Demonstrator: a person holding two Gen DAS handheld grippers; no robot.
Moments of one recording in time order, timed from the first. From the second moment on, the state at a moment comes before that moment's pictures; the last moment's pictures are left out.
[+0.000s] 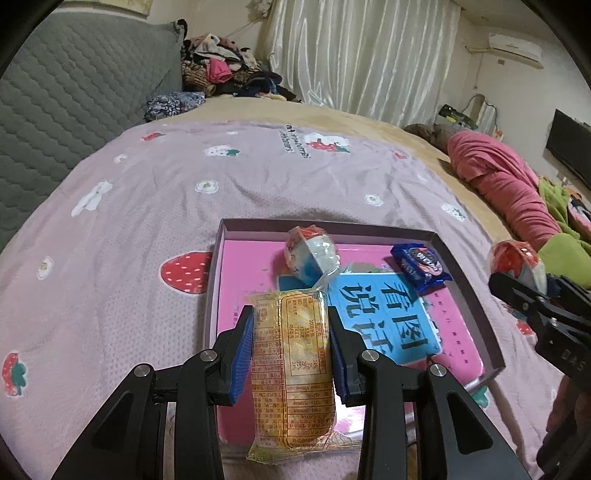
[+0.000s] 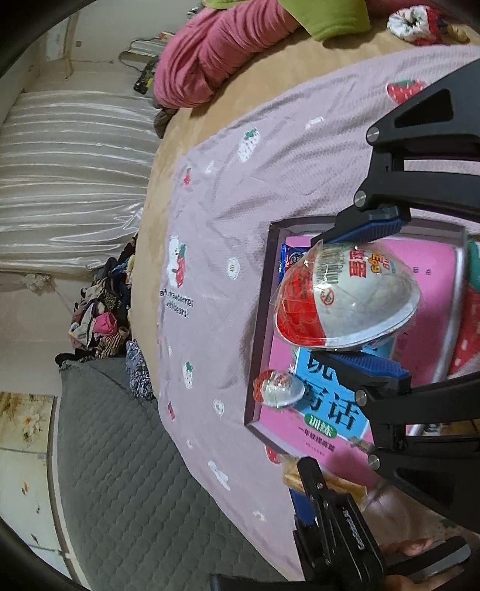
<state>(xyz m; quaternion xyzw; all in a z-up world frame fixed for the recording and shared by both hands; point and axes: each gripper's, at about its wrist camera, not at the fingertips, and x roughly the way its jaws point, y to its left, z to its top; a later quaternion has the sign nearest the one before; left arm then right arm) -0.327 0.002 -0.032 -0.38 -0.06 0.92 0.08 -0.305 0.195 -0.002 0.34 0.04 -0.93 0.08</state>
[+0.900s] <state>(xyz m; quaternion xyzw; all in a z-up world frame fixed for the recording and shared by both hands) -0.351 0.003 -0.072 -0.40 -0.06 0.91 0.07 -0.342 0.199 -0.058 0.37 0.06 -0.92 0.07</state>
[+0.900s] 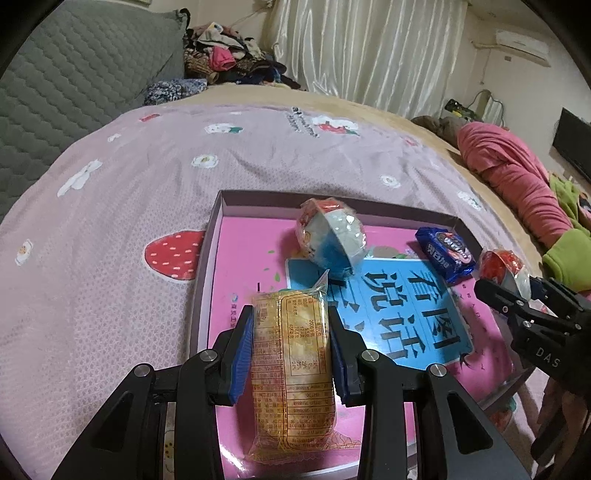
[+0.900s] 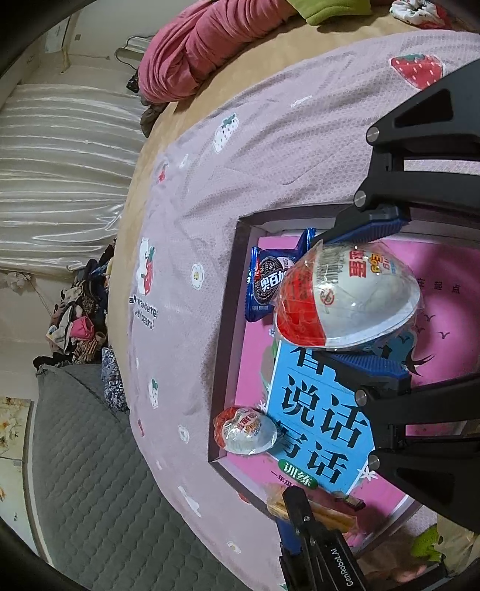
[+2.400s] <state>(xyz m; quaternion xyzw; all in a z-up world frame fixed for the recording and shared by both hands) -0.380 0.019 -0.089 -0.43 -0.02 0.90 0.05 -0.359 0.200 -0.089 0.40 0.07 -0.91 0.07</state>
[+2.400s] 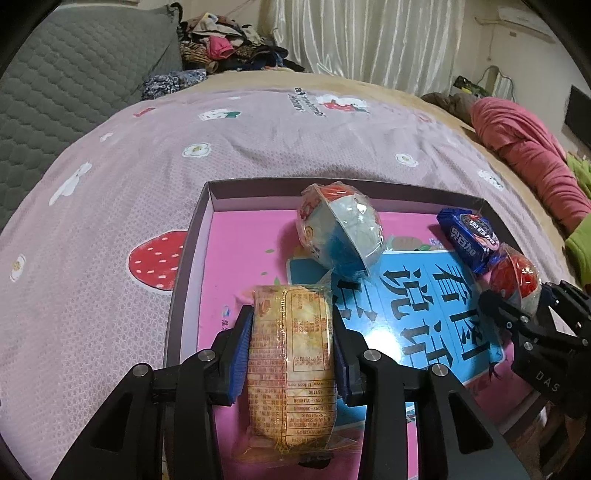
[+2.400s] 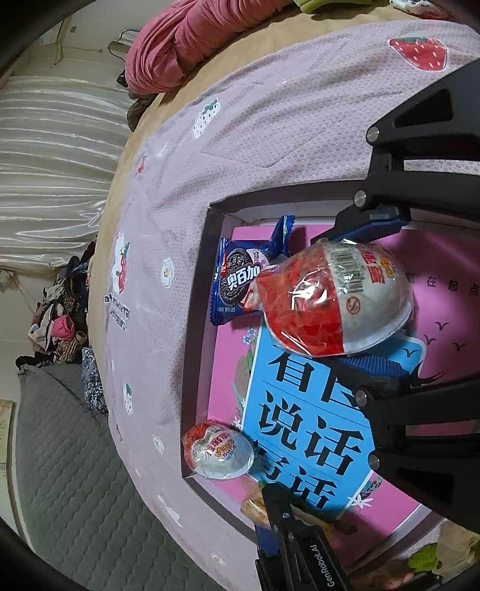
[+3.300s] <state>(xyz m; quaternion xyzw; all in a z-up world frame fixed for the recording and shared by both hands) -0.371 0.015 -0.087 -0.44 -0.01 0.90 0.07 -0.360 0.201 -0.091 0.43 0.07 -0.90 0.07</state>
